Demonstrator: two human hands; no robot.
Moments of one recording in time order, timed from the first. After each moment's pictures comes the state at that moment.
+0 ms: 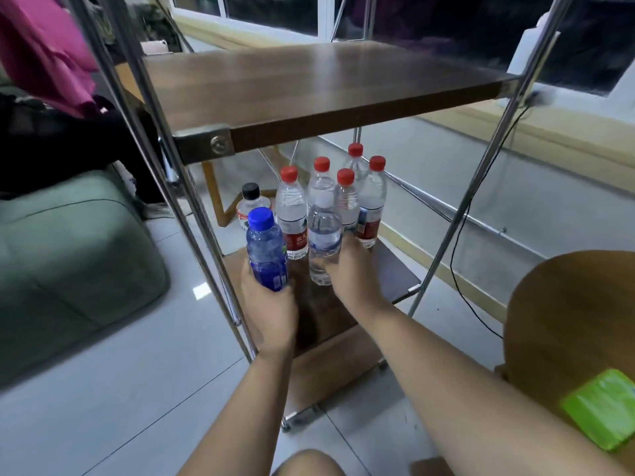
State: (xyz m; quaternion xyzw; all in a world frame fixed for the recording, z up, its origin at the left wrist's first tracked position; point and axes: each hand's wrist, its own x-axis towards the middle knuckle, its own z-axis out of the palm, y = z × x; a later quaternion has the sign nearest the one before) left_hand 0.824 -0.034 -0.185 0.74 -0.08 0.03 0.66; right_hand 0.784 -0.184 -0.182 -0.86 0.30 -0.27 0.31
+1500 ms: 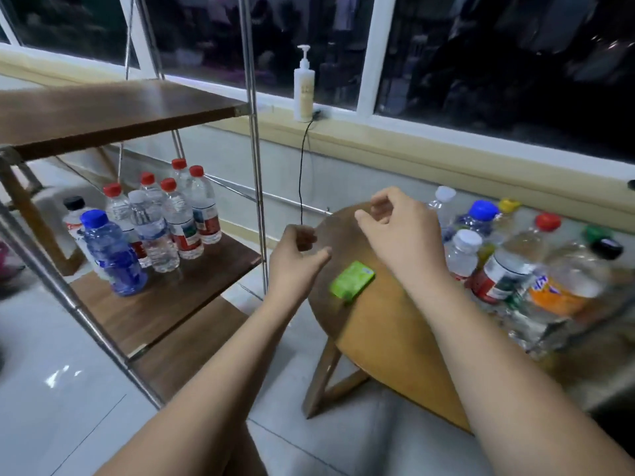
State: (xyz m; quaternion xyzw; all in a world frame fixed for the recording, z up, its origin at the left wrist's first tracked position) left_hand 0.557 -0.123 -0.075 0.67 -0.42 -0.19 0.59; right_hand 0.389 -0.162 0.031 -0.75 0.50 -0.41 0.13
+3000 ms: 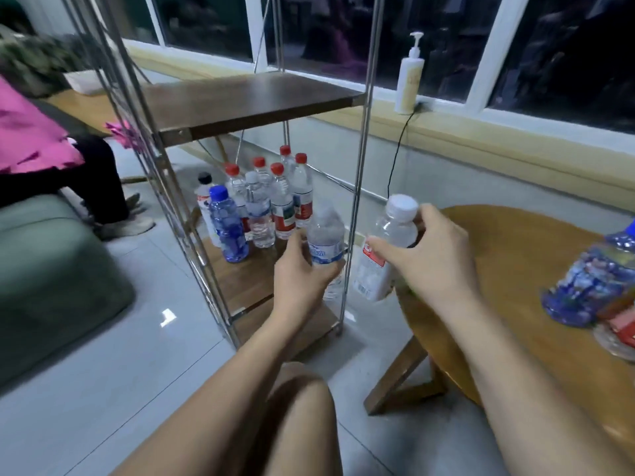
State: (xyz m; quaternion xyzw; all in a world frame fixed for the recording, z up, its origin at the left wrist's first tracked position) left_hand 0.647 -0.016 -0.085 0.71 -0.35 -0.11 0.60; right_hand 0.466 -0.114 0.002 -0.80 0.41 -0.37 0.24
